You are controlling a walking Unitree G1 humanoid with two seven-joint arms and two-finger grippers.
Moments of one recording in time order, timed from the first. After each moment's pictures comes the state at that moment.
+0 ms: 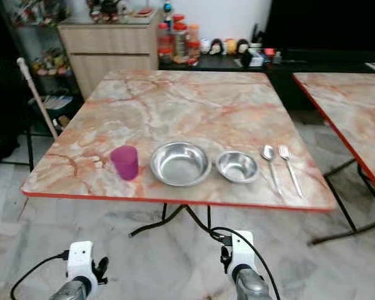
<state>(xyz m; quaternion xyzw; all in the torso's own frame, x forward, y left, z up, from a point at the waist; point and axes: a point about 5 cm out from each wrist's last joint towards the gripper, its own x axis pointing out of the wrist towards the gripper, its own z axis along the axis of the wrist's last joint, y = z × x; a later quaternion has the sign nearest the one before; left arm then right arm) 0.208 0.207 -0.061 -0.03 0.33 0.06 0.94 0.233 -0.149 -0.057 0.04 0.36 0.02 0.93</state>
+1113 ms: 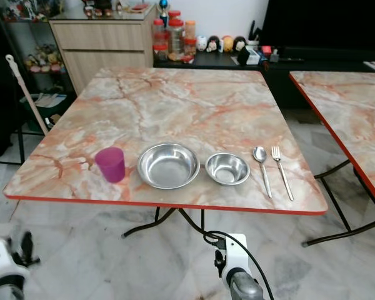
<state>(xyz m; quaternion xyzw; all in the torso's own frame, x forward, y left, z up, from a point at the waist) 0.211 0.296 0.050 0.00 -0.05 0.22 0.97 0.219 -0.160 -0.065 0.02 0.38 0.01 0.92</state>
